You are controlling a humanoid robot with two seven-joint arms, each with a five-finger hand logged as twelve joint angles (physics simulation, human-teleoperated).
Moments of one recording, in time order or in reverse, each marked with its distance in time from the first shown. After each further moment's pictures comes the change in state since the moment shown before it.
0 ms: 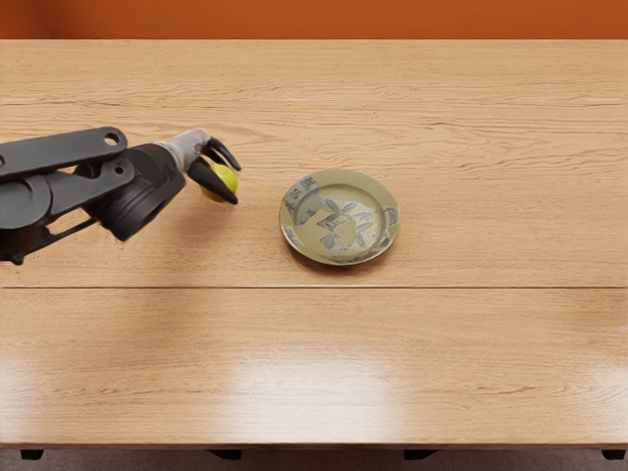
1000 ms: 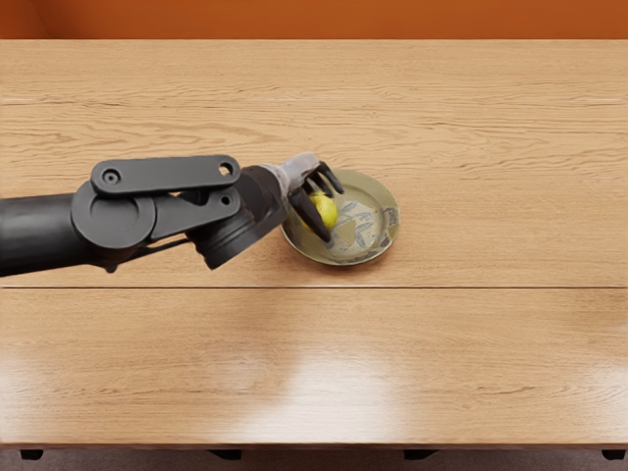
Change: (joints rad) left arm -0.086 -0.255 0.072 -0.008 0.007 -0.001 -0.002; right arm 0.000 0.000 0.000 -0.001 0.000 0.000 0.000
